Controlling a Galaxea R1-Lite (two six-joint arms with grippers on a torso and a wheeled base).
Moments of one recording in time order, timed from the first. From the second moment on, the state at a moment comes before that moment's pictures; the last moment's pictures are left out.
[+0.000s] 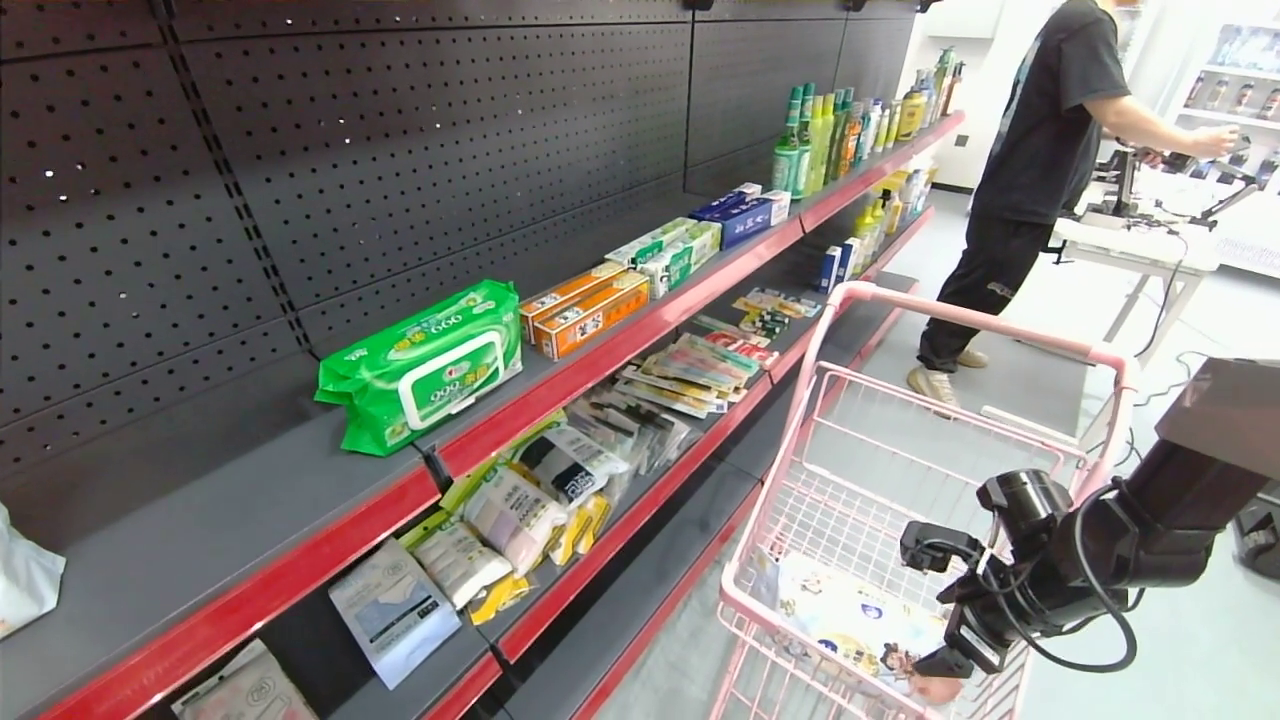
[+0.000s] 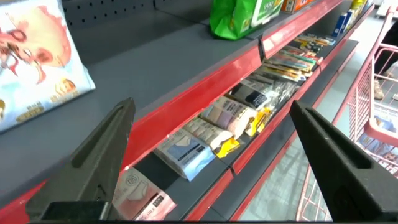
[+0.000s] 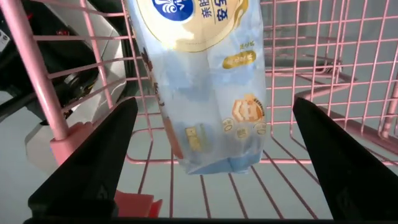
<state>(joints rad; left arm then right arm) 0.00 0.00 0.00 0.00 0.02 -0.01 -0.05 2.27 -0.75 -0.24 0.25 -0.86</state>
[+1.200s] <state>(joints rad) 0.00 0.00 0.00 0.00 0.02 -0.01 -0.06 2.31 -0.77 -0.24 0.33 -0.87</state>
